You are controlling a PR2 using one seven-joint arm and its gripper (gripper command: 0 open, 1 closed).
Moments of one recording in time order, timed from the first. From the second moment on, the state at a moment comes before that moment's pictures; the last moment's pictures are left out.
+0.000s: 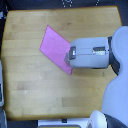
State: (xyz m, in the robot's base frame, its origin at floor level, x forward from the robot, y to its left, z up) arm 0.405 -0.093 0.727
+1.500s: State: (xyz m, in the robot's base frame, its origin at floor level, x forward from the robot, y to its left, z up) arm 0.410 -0.095 0.760
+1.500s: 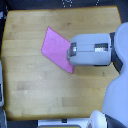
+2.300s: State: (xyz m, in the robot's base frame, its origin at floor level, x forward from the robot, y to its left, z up) arm 0.455 0.015 0.835
